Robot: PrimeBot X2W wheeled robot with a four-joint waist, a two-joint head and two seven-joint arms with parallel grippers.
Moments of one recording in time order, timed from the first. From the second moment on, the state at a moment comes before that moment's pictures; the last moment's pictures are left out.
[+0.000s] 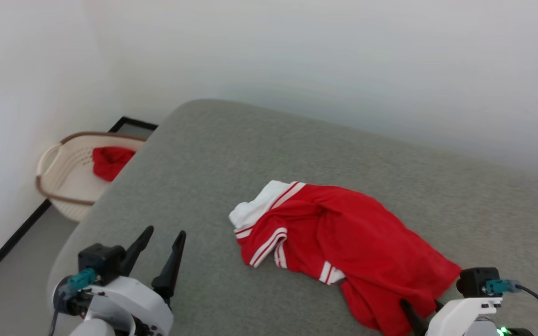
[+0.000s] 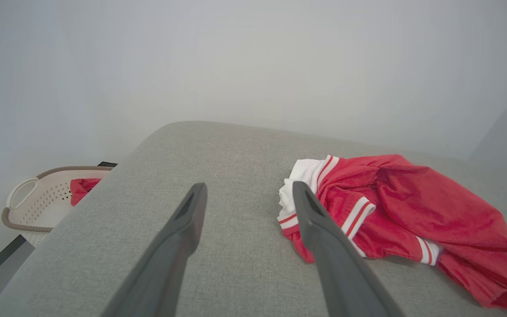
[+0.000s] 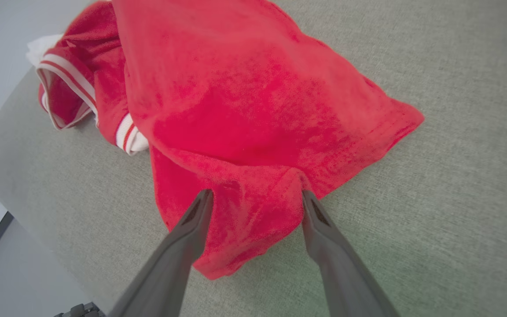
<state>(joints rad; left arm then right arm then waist) -0.23 0.47 -0.45 0.30 -0.67 -0.02 -0.20 -0.02 -0.06 0.04 0.20 0.35 0.13 0.45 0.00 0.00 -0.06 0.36</state>
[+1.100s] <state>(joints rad) -0.25 0.36 -0.43 0.34 -0.60 -0.07 -0.26 -0.34 -0.15 -0.06 0.34 0.24 0.13 0.41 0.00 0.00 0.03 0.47</state>
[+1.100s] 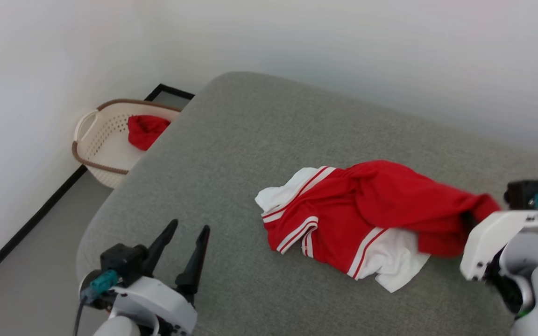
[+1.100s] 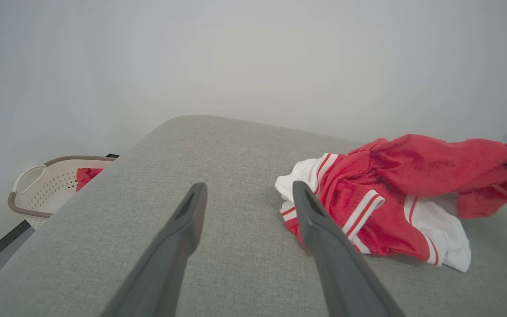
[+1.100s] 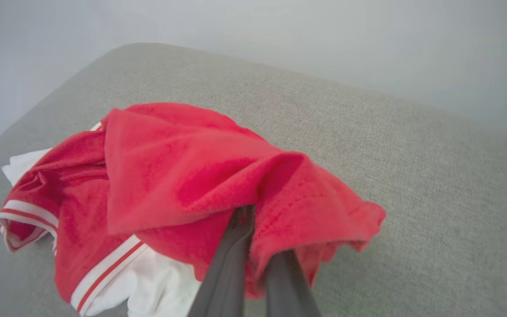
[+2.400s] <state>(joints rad) -0.24 0.31 -0.23 0.33 -0.45 -0.12 -0.26 -0.43 -0.17 0.13 0.51 0.37 0.13 0.11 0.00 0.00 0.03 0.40</state>
